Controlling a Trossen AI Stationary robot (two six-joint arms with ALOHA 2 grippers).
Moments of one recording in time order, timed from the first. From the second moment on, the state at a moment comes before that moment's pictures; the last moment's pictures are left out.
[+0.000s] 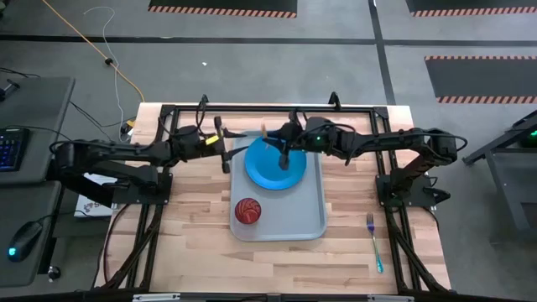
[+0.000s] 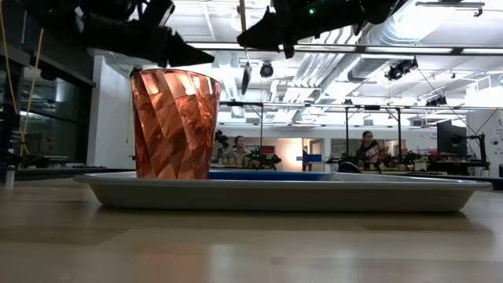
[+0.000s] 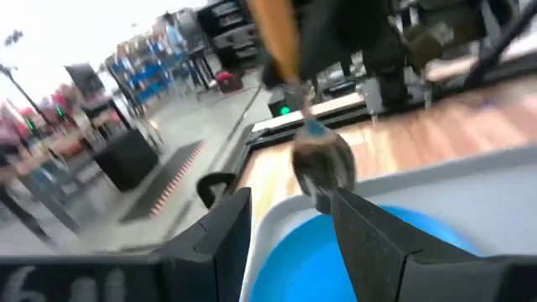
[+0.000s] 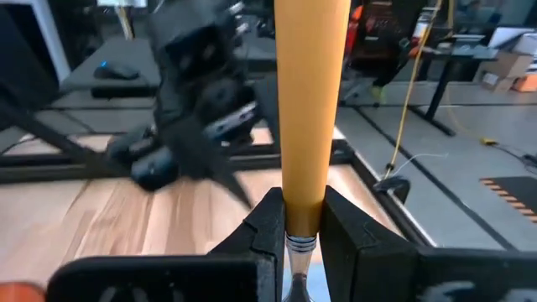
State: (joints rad) left arm 0.27 1.09 0.46 0.54 0.00 0.42; right arm -0.17 1.54 1.04 0.34 0.03 -0.08
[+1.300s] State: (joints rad) left arm 0.09 1.36 0.52 0.85 -0.36 0.76; right arm -0.07 1.57 1.04 0.62 0.20 -0.09
